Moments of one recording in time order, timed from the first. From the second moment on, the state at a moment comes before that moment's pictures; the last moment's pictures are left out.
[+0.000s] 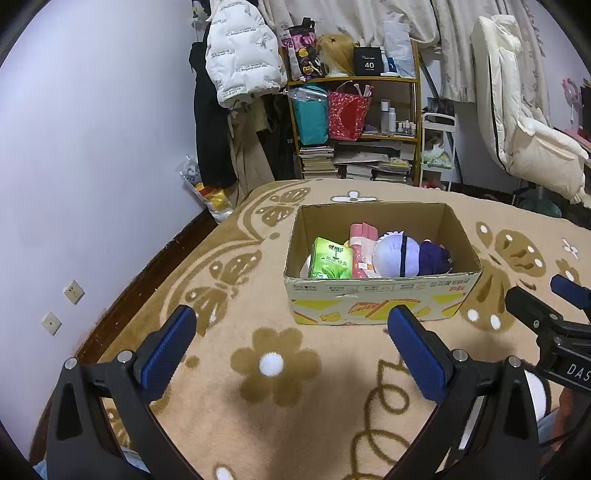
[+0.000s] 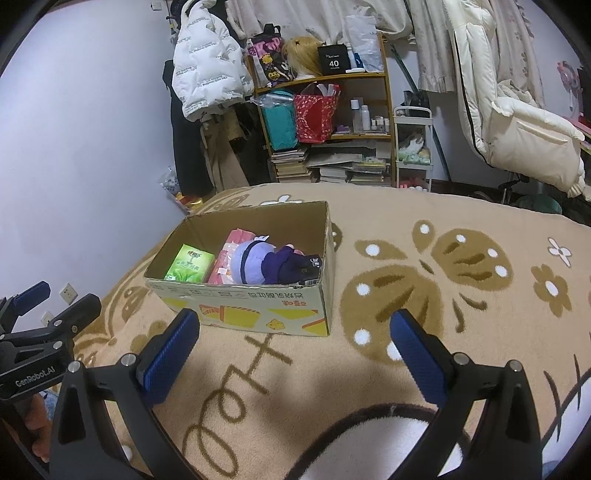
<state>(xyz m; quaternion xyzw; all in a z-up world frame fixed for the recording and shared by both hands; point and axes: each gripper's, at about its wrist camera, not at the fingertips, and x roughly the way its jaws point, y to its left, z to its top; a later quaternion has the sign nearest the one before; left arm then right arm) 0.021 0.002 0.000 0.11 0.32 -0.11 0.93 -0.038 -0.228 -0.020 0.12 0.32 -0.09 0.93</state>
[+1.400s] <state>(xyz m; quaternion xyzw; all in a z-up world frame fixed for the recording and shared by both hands) 0.018 -0.006 -0.005 0.13 0.32 -0.12 0.93 -0.041 -0.233 -0.019 0.13 0.32 -0.10 0.93</state>
